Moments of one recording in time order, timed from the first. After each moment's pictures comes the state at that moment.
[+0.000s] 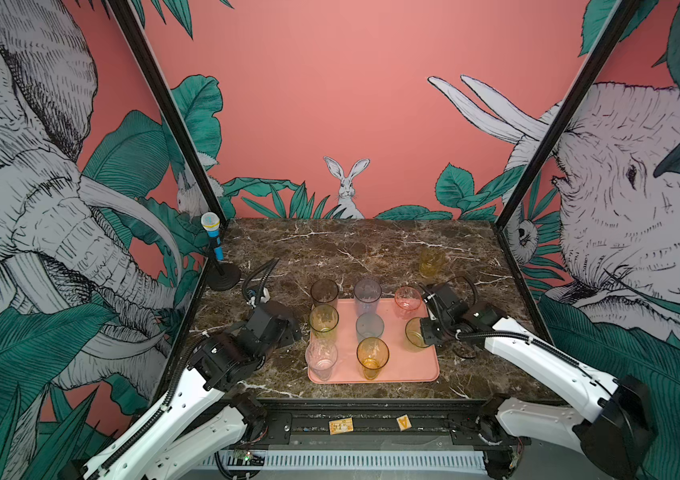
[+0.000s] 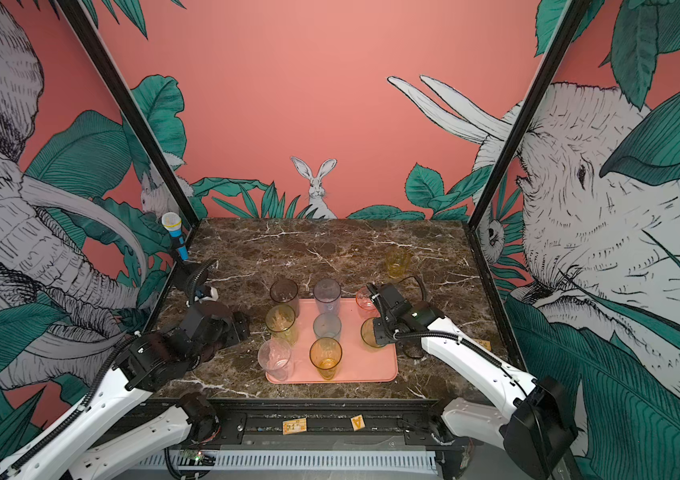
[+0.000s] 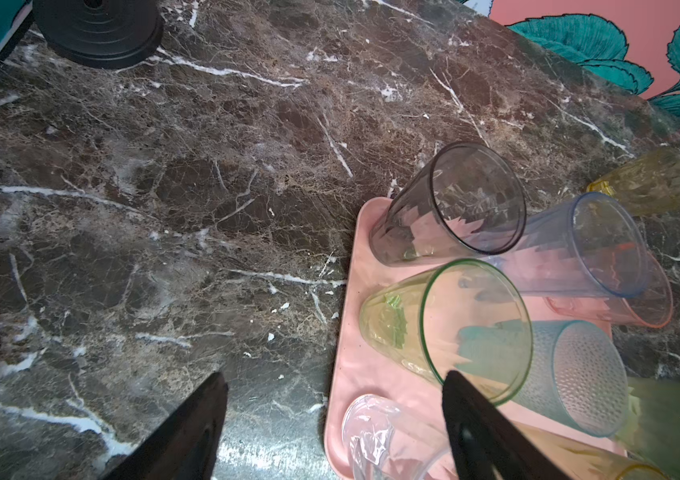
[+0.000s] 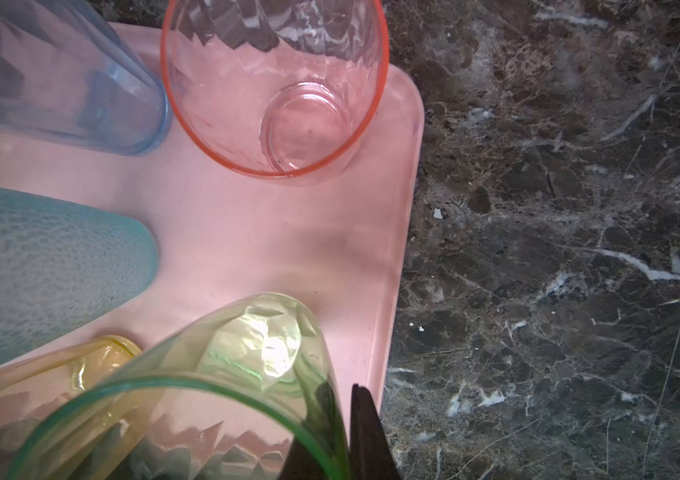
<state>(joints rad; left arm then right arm) -0.74 0.72 0.87 -1.02 -0.40 -0.87 0.67 1.19 0.88 -0.87 0.15 0.46</state>
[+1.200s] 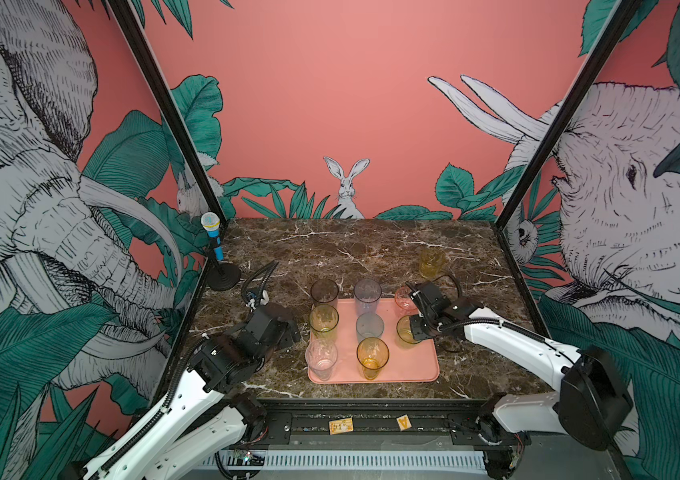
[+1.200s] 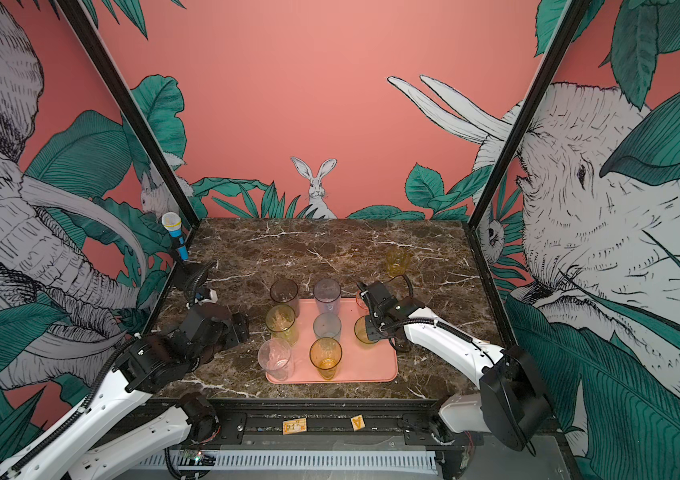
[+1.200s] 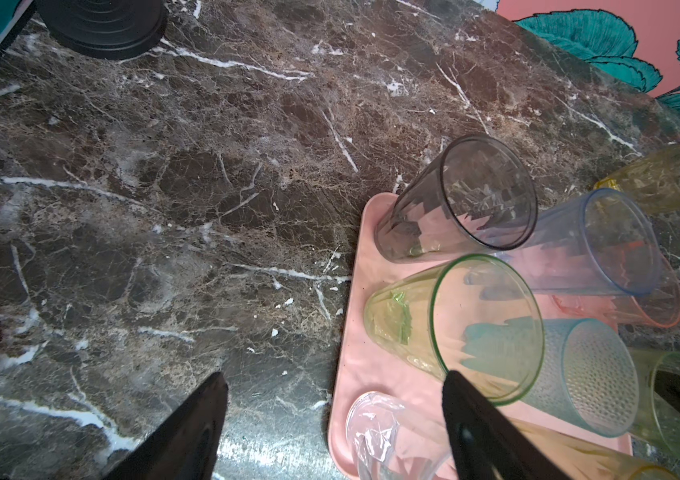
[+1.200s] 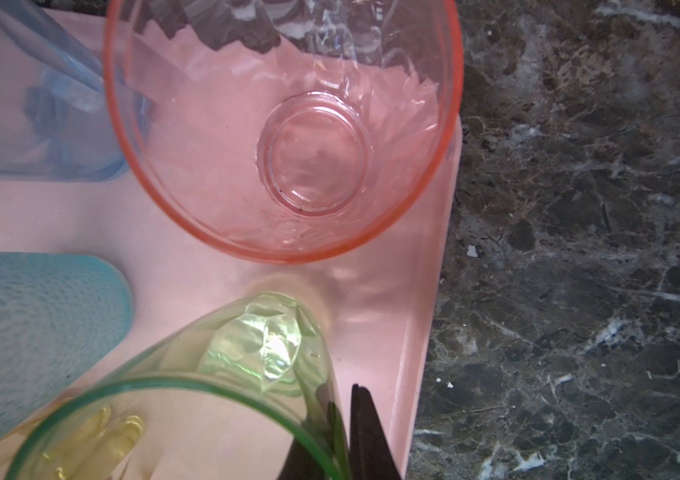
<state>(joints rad) -0.74 0.71 0.85 -1.03 -0.40 -0.88 0.67 1.34 0.88 -0.75 0.16 0.46</state>
